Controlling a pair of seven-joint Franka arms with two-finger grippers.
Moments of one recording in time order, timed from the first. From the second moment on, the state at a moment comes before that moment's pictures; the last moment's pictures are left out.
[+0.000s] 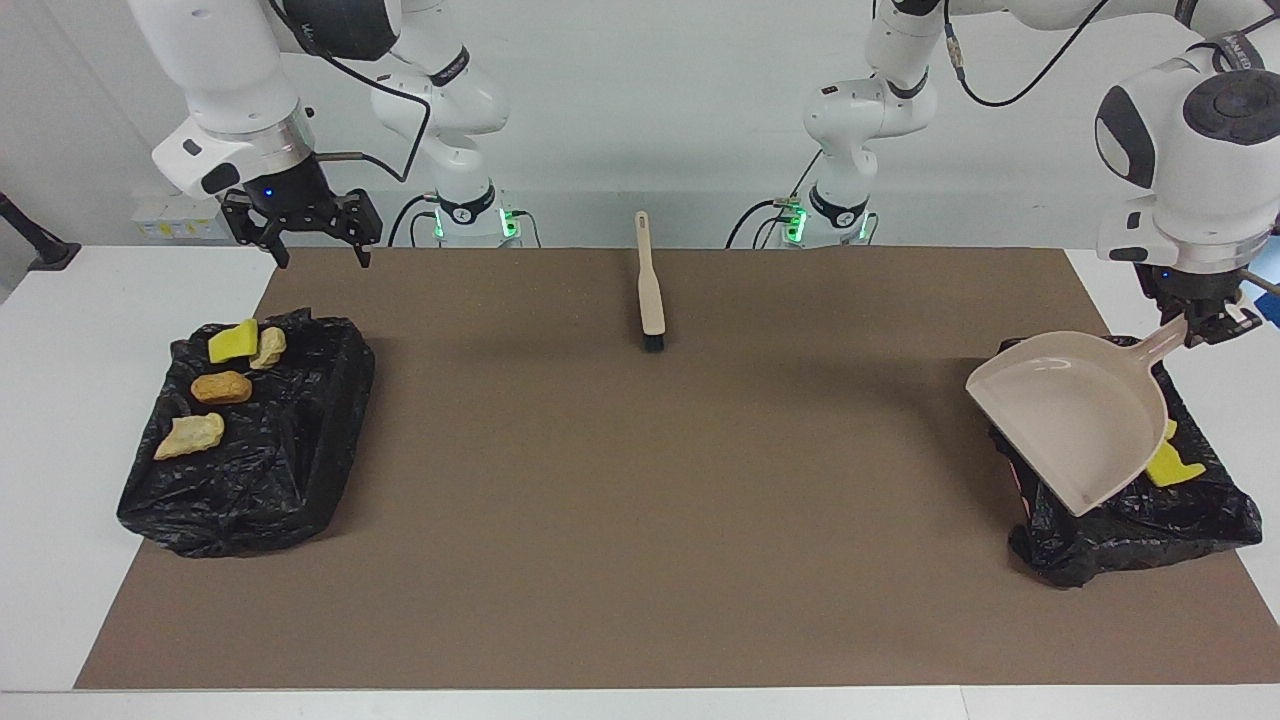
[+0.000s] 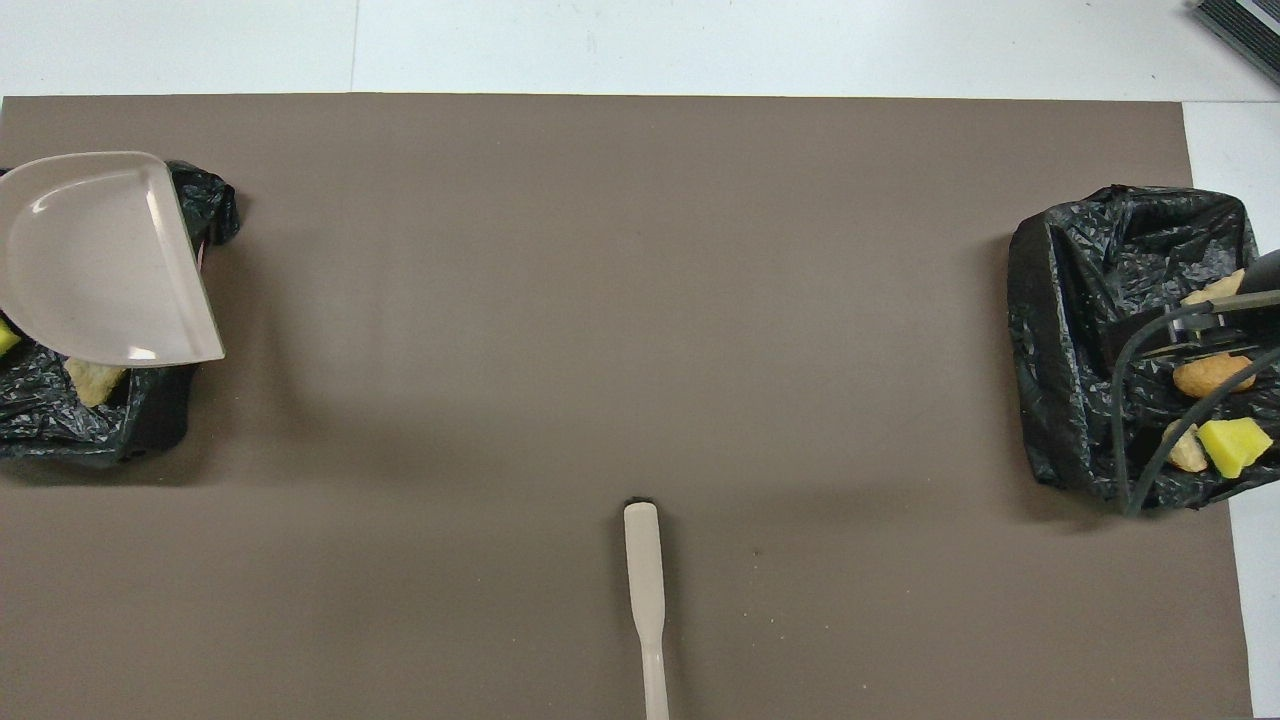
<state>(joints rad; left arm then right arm) 0.11 0.15 -0.05 -1.56 0.48 1.75 1.27 -0.05 0.00 0.06 -1.55 -0.07 1.50 -0.01</state>
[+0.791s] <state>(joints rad) -0.20 0.19 -0.07 -1.77 0.21 1.88 0.34 -0.05 0.00 0.06 -1.55 -0.05 1.50 0.05</state>
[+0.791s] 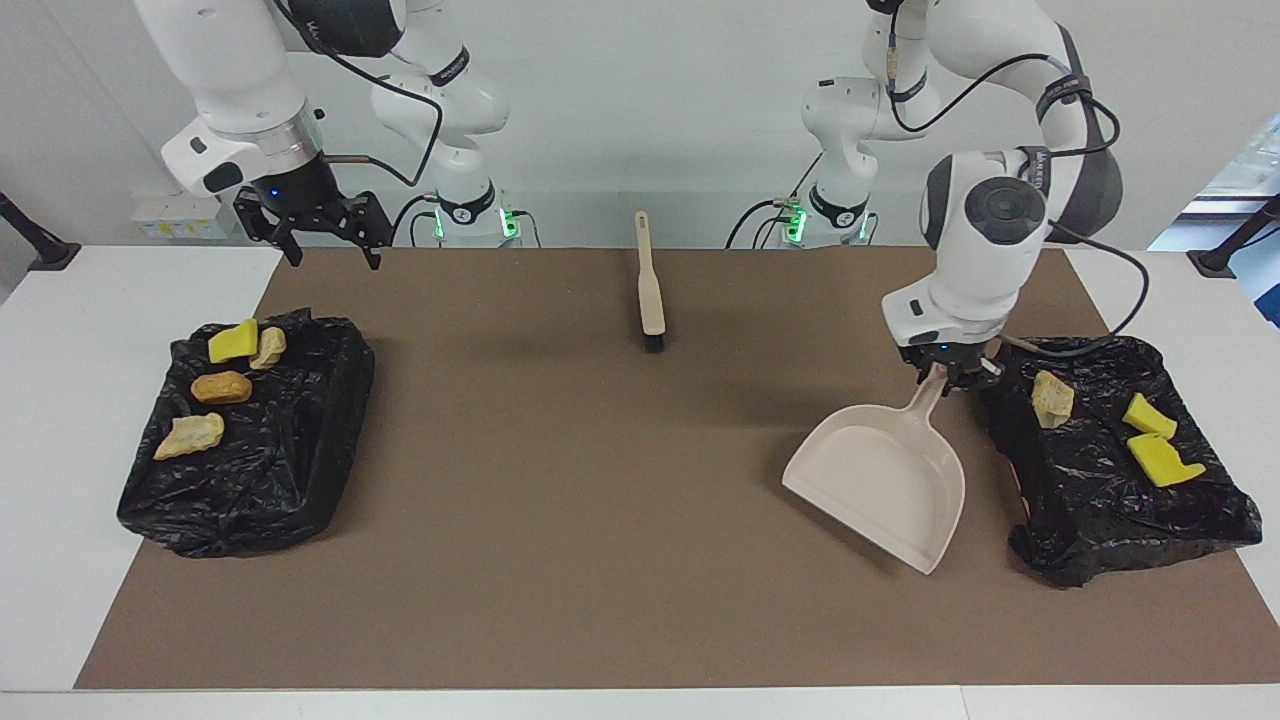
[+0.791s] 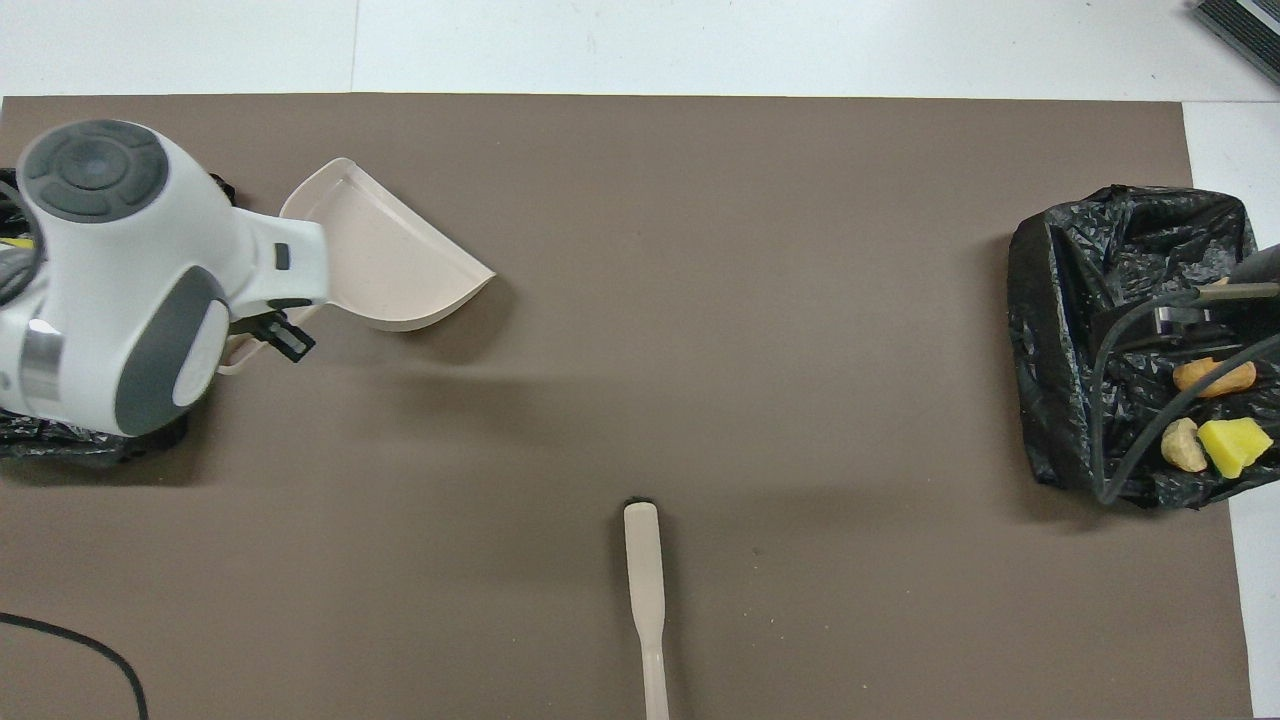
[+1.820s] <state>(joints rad) -0.57 0.31 -0.07 -1.77 0.00 2.21 -0.50 -0.05 0.00 0.06 -1.55 -0.05 1.50 0.05</state>
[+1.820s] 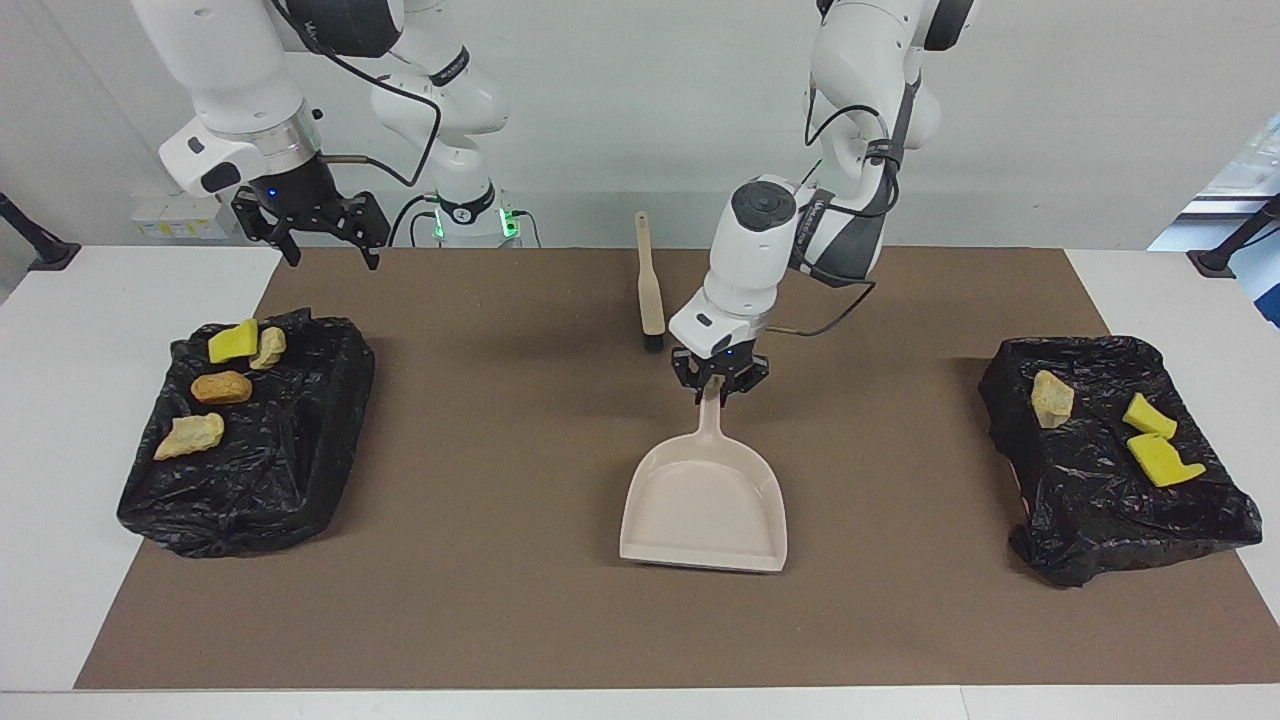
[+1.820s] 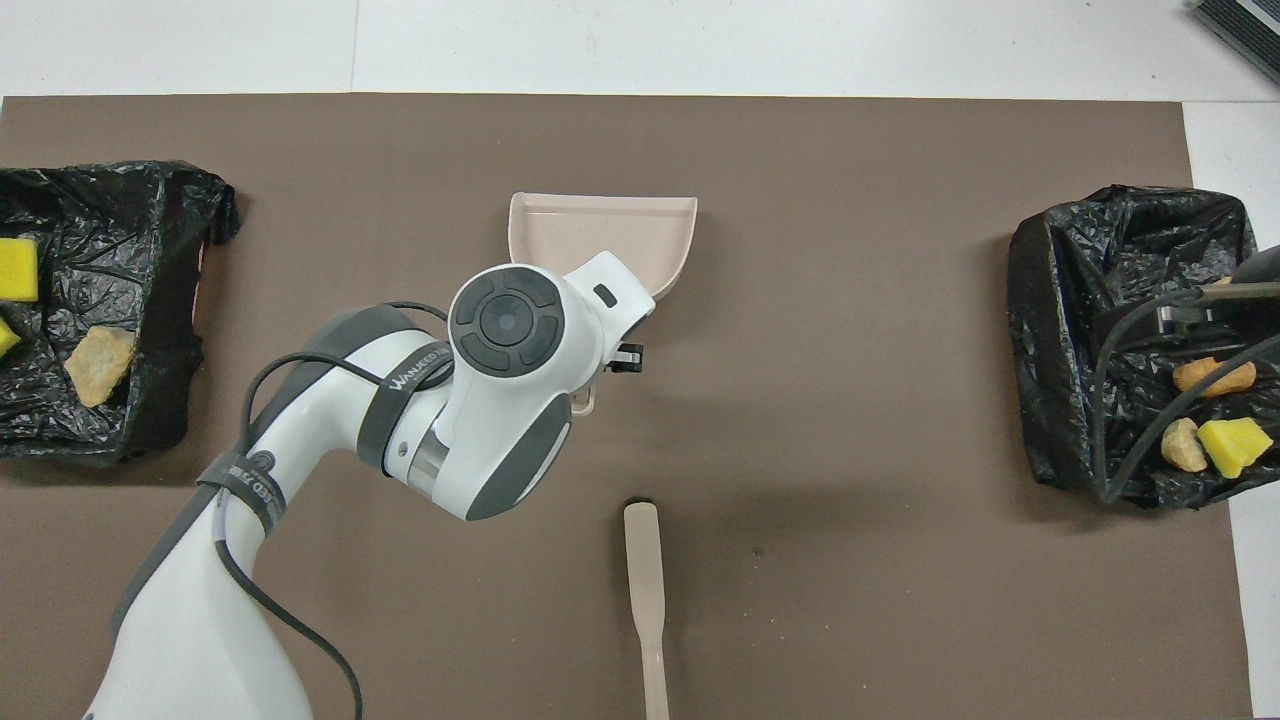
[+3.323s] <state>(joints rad) -0.63 0.38 -0.04 -1.68 0.02 2.10 -0.59 -0.05 0.00 0.06 -1.55 -0.05 1.50 0.05</state>
